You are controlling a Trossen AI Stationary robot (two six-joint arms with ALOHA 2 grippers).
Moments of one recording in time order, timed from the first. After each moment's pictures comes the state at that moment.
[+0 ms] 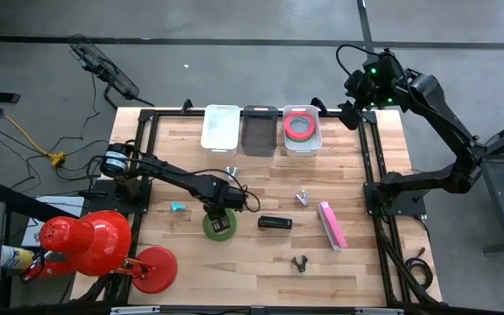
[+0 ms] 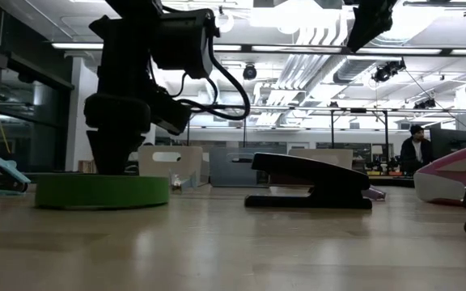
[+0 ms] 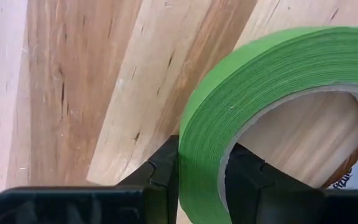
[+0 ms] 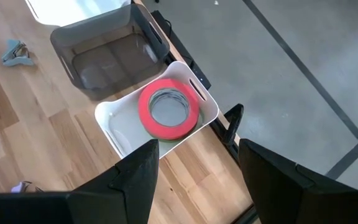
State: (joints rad) left arm -0.15 1.84 1.13 -0.82 0.03 -0.55; right arm -0.82 1.22 1.57 -1.21 -0.01 -0.26
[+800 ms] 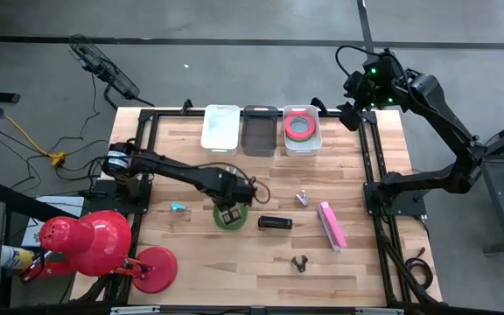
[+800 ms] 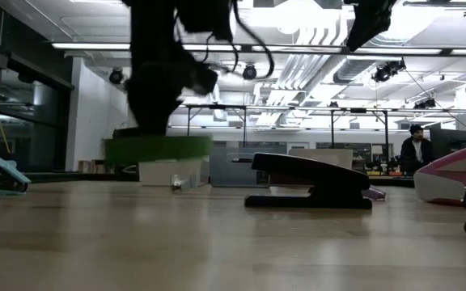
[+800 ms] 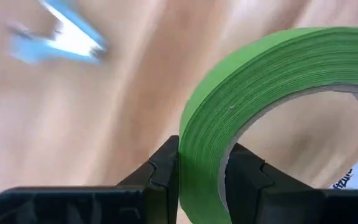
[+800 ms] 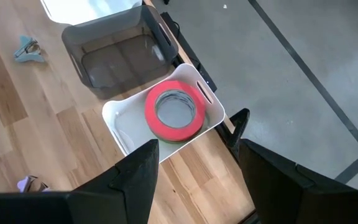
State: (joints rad) left arm -0.11 1.83 1.37 -1.01 -0.16 -0.58; right arm -0.82 1.22 1.57 -1.21 -0.04 -0.29
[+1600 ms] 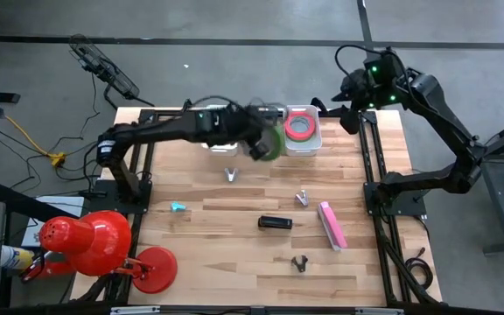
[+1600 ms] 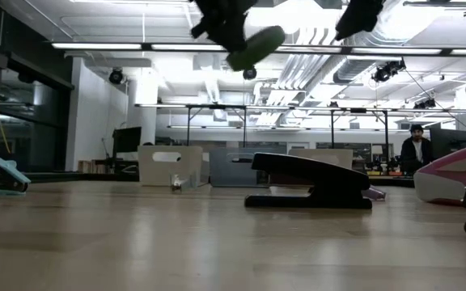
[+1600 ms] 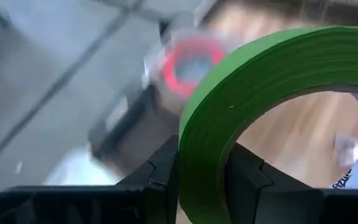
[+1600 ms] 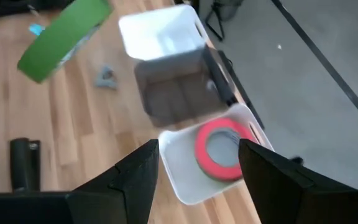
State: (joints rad) left arm 0.16 1.75 1.81 -0.80 -0.45 -0.19; right arm -0.82 1.22 1.57 -1.14 -0.31 -0.34
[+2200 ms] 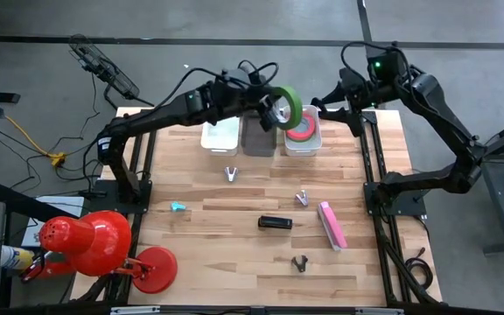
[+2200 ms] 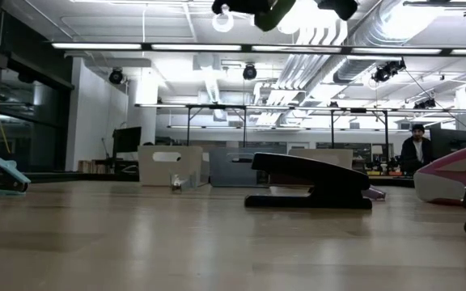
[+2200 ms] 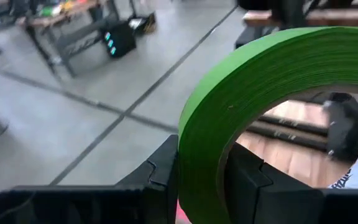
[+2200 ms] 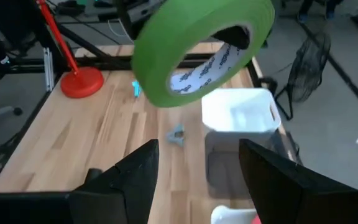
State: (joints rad) left arm 0.26 1.75 1.94 -0.44 -0.30 0.08; right arm -0.82 1.22 1.57 -0.98 -0.73 -0.43
